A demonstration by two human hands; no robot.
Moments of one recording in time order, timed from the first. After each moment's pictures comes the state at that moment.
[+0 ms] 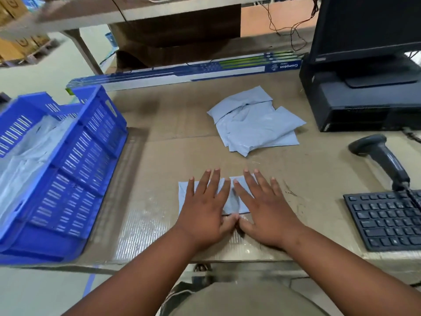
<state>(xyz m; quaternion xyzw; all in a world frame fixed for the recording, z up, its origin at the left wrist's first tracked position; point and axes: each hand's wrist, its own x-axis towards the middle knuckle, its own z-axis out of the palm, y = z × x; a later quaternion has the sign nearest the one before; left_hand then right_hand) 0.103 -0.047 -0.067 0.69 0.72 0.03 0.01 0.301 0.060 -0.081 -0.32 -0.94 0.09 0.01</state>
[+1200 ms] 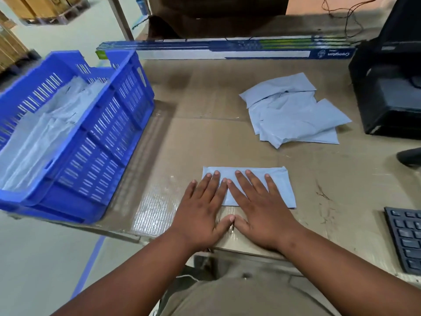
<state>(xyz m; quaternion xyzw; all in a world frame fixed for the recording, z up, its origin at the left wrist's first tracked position) 0.067 -0.105 -0.101 0.65 0.76 0.02 0.03 0.248 0.032 -0.094 -0.22 -0.97 0.08 0.00</state>
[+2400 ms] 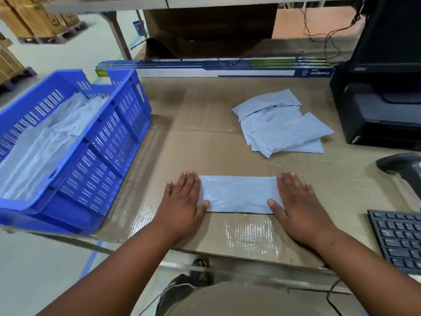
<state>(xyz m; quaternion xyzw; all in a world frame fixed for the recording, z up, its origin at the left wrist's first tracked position) 0.021 -0.101 -0.084 0.58 0.81 0.01 0.08 0.316 0.085 -0.080 -0.40 -0.91 0.10 -0.04</state>
